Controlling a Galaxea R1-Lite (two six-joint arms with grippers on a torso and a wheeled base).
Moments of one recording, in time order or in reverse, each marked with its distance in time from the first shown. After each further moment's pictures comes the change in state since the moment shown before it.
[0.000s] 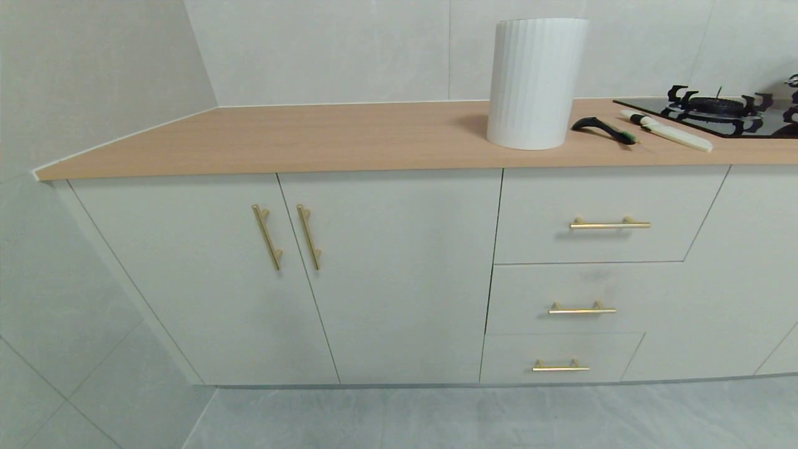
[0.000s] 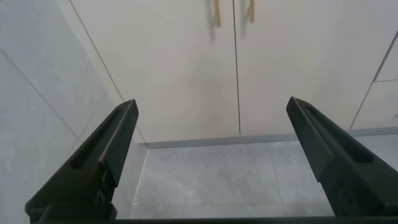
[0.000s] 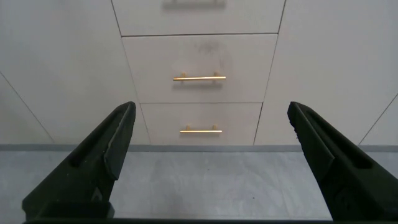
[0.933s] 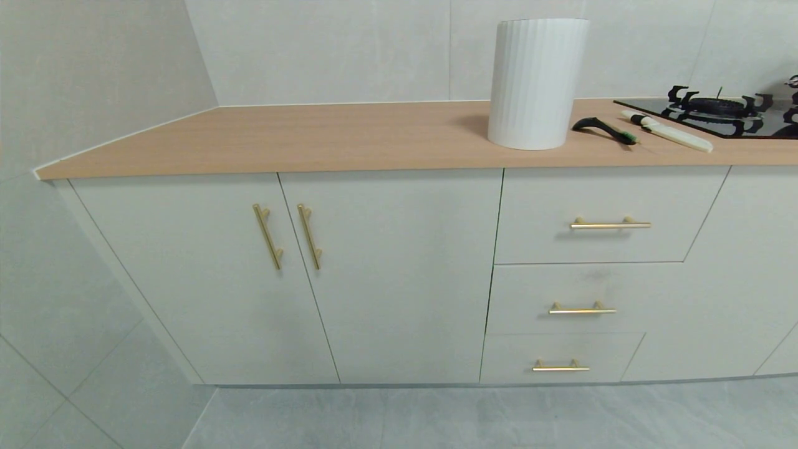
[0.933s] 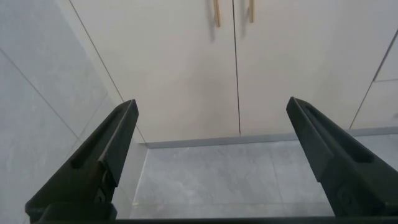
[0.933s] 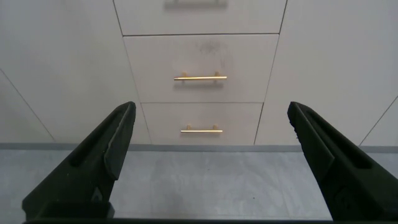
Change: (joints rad) left arm 0.000 0.000 0.000 0.000 0.001 0.001; right arm 0.000 0.000 0.000 0.000 0.000 0.000
